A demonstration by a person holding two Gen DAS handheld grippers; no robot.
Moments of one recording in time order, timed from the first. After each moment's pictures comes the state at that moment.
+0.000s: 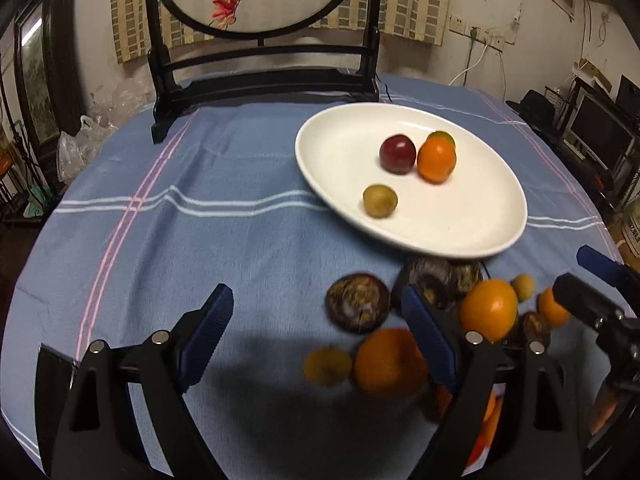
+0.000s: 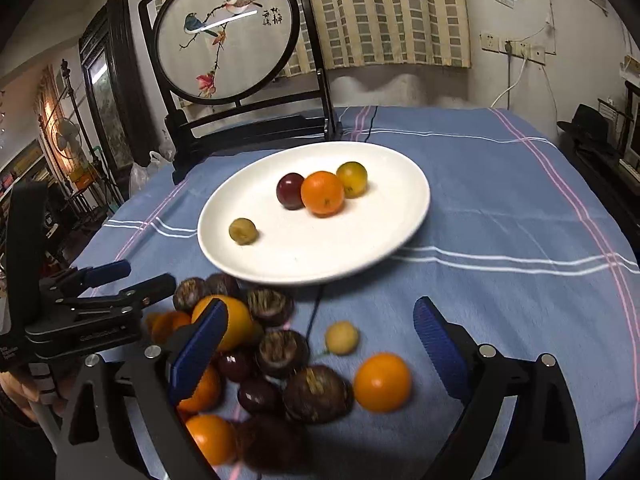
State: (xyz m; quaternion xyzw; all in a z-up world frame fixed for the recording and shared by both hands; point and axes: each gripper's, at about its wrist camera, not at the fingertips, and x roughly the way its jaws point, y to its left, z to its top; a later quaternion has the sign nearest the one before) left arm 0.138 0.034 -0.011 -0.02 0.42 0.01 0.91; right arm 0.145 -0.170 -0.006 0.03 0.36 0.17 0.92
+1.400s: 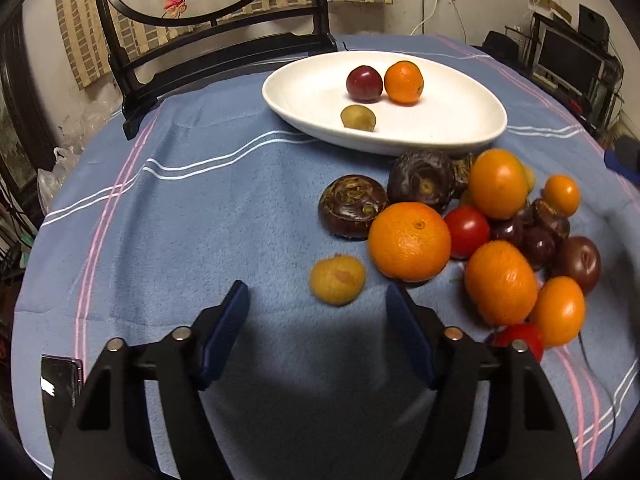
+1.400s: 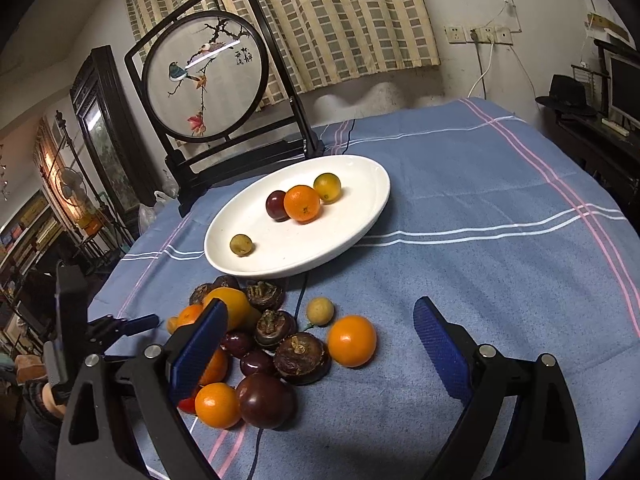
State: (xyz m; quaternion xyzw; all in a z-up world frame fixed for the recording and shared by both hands) left arm 0.112 0.029 -0.046 0.07 0.44 -0.04 0.89; right arm 0.115 -0.215 -0.001 0.11 0.34 0.17 0.92
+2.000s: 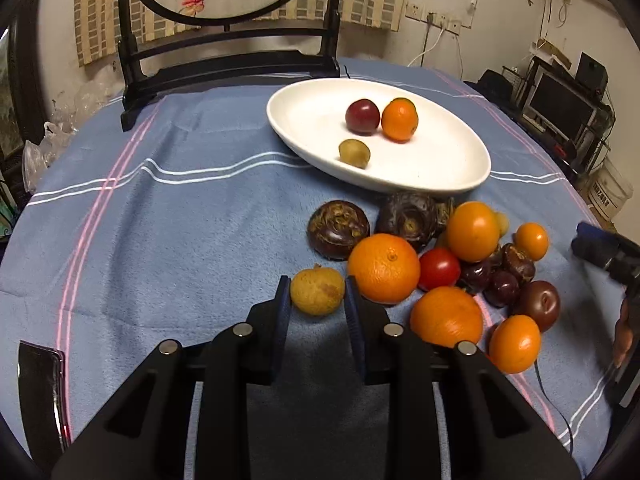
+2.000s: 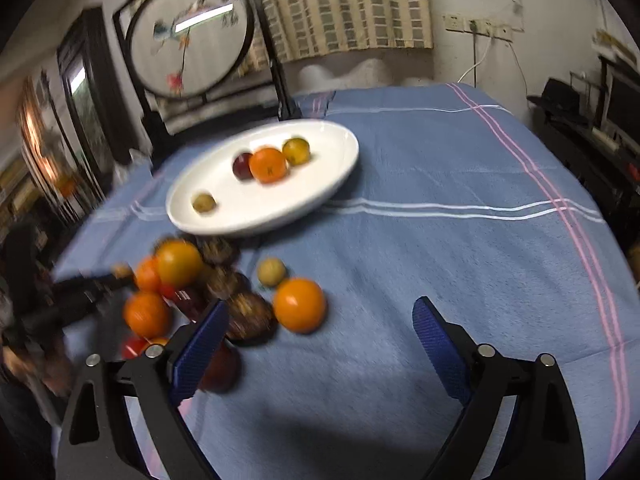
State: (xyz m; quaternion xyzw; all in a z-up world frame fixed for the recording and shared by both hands) left arm 0.109 0.041 -0.029 -0.01 0.42 -0.07 0.90; right arm 0.116 -0.220 -0.023 0.01 0.41 0.12 0.91
